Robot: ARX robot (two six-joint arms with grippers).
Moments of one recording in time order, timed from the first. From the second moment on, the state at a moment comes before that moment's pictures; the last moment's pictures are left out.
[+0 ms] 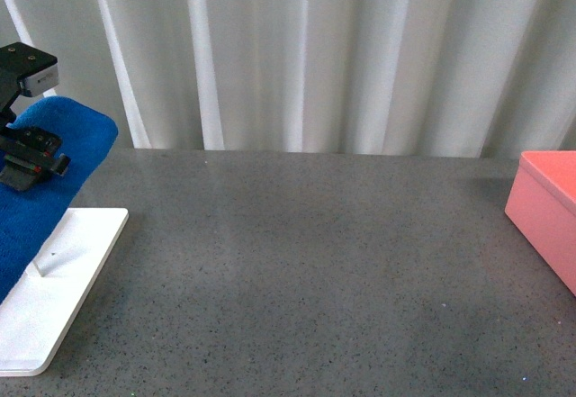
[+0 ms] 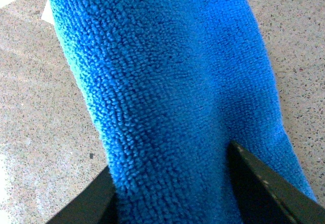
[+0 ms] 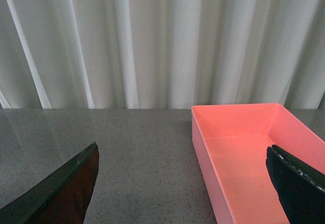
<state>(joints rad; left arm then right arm) 0.09 1.98 1.28 -0.12 -0.11 0.44 0.00 0.00 0.02 0.00 0.00 0.00</state>
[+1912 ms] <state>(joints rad) -0.42 1.65 1.08 0.22 0.35 0.06 0.00 0.00 0.02 0.00 0.00 0.00</state>
